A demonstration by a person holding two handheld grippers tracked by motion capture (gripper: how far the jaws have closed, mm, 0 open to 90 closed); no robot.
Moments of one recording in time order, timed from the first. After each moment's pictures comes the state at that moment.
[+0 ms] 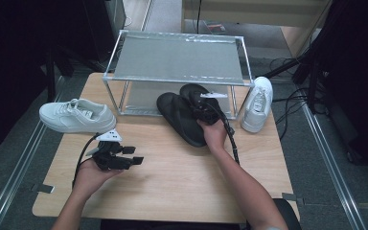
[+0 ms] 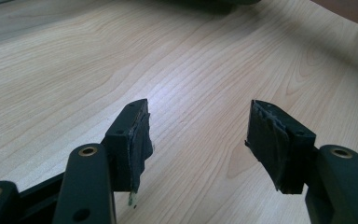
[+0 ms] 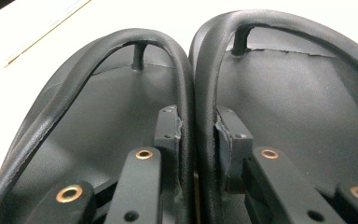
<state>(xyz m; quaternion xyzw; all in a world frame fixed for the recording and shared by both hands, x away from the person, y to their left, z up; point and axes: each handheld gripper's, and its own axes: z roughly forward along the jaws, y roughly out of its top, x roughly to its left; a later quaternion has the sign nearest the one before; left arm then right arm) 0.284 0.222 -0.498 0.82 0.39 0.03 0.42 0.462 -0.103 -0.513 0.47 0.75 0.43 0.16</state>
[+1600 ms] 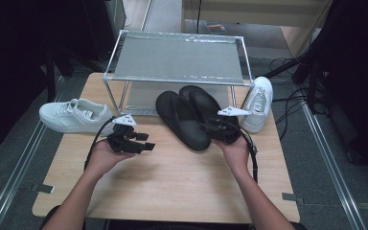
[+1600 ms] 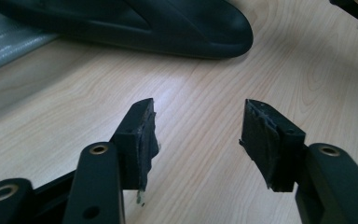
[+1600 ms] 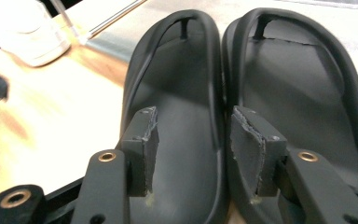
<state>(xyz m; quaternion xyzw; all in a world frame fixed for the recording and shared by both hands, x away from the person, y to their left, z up) 0.337 0.193 -0.483 0.84 0.34 0.01 0.42 0.374 -0.158 -0.483 0.41 0.77 0.46 0.13</state>
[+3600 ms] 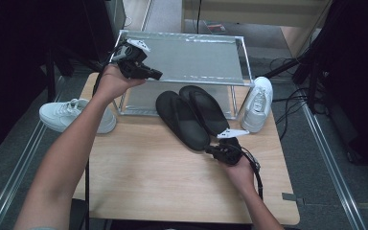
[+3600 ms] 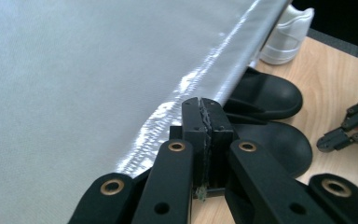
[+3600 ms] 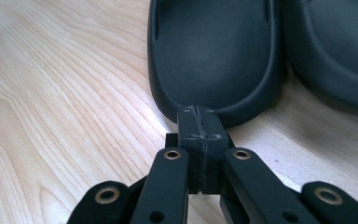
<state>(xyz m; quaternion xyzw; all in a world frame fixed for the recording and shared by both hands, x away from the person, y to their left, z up) 0.485 0.172 -0.344 0.87 0.29 0.10 0.40 0.337 -0.171 -0.527 0.39 0.82 0.41 0.06</state>
